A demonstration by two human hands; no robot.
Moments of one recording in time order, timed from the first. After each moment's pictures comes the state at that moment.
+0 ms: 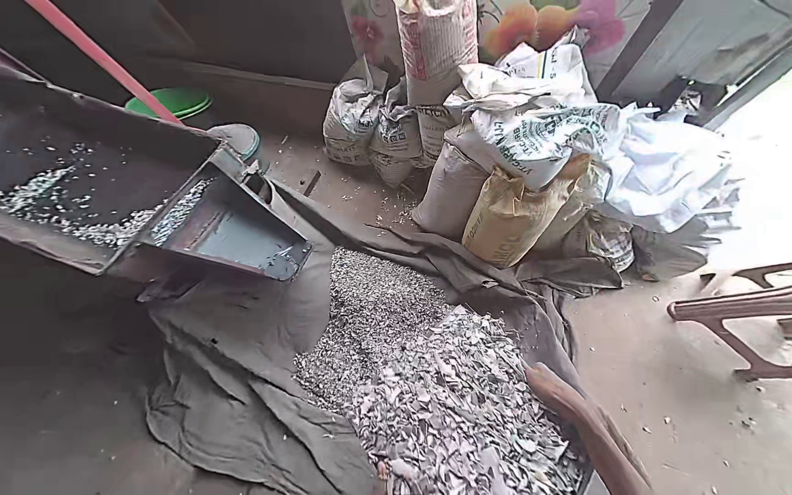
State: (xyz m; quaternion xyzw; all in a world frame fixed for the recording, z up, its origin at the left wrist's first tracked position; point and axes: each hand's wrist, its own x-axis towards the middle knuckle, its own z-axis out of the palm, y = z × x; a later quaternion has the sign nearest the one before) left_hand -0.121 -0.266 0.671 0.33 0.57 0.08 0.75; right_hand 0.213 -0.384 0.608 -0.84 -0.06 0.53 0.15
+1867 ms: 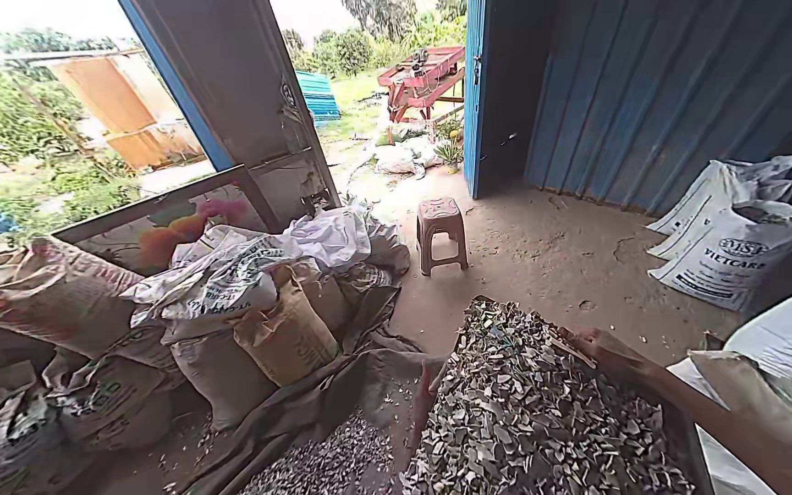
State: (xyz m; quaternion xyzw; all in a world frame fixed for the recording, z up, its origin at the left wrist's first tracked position) left_hand 0.031 -0.586 0.727 0.60 0.12 -0.21 0.76; right_hand -0.045 -0.919 0.825 -0.90 0.19 0.14 0.37
